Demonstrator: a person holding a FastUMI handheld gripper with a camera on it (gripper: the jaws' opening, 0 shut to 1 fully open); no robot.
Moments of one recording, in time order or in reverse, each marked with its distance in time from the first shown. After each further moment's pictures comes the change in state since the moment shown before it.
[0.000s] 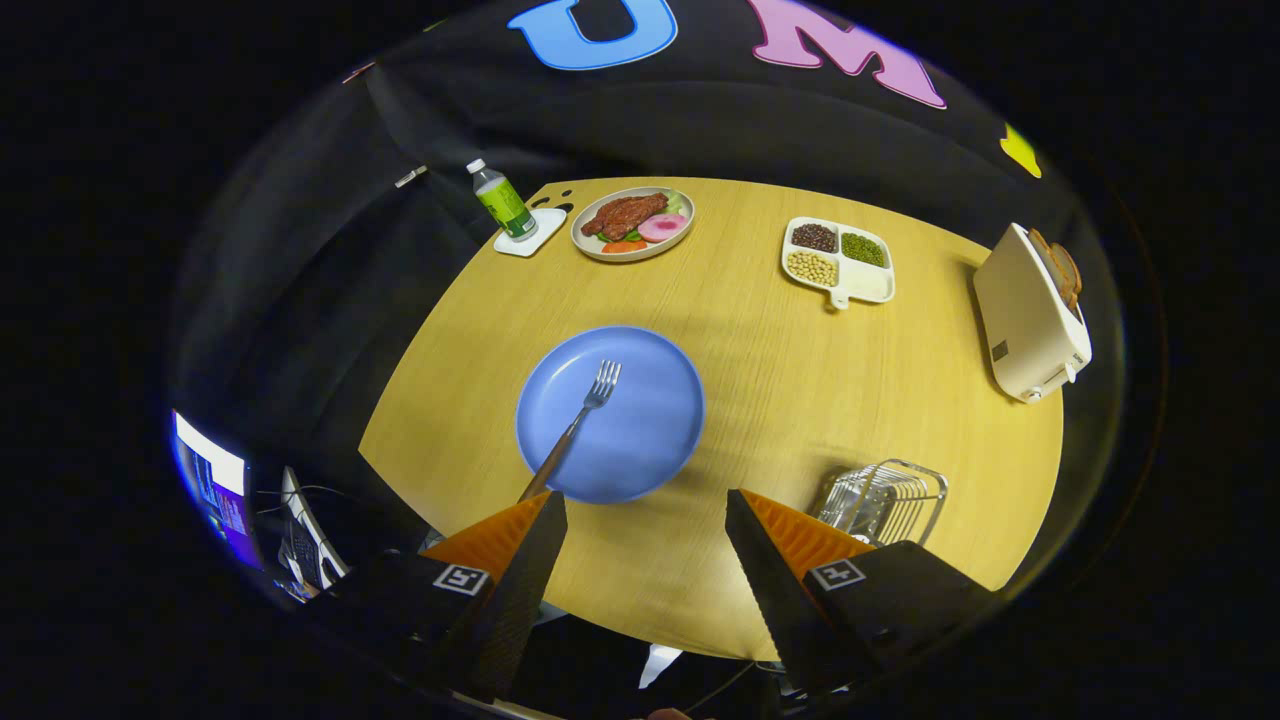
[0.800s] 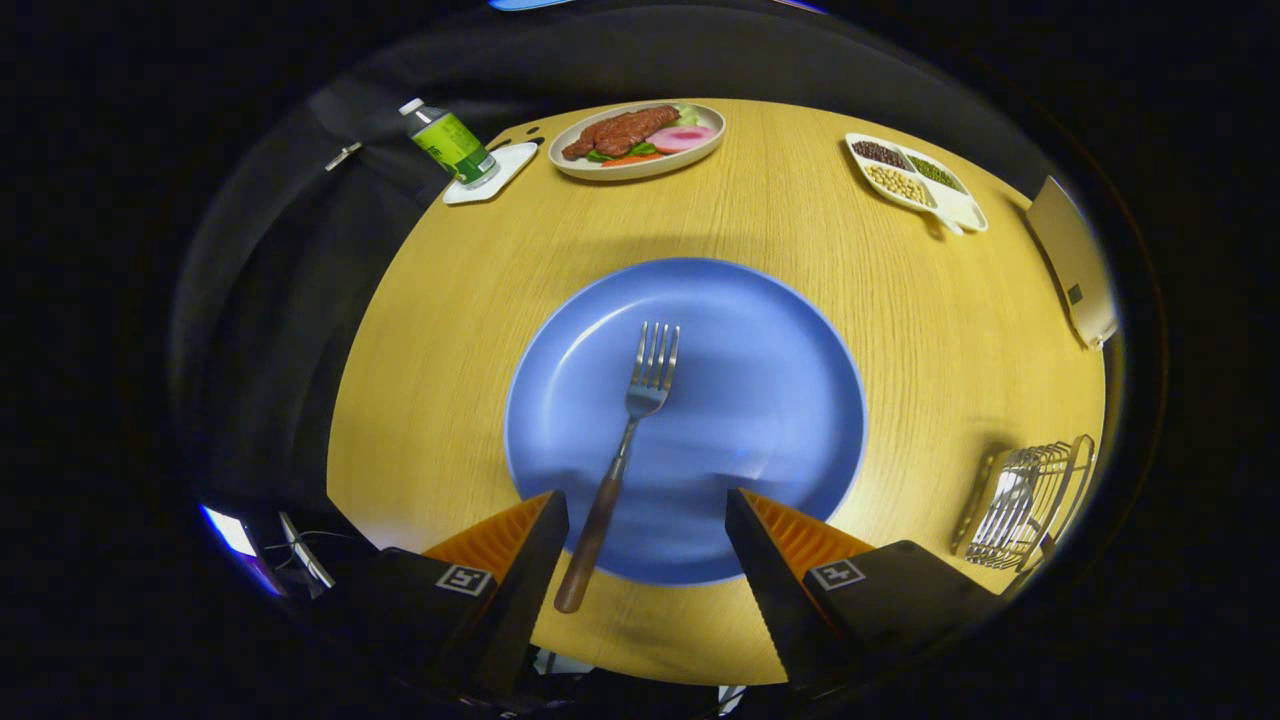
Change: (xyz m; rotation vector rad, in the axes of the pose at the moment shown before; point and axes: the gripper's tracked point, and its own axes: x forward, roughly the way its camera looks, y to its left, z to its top) arm 0.141 0.053 -0.022 0.180 0.165 -0.056
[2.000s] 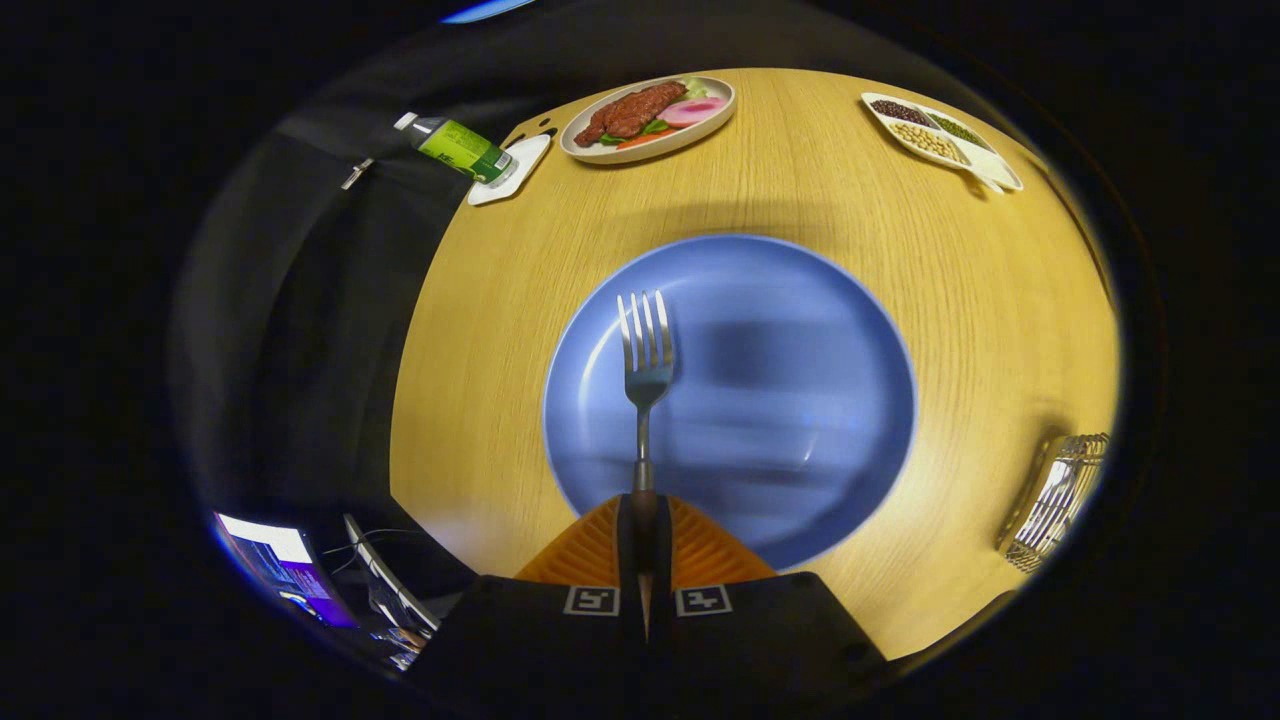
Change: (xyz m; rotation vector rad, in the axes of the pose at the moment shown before) arm -0.028 0.005 0.000 0.037 0.073 0.198
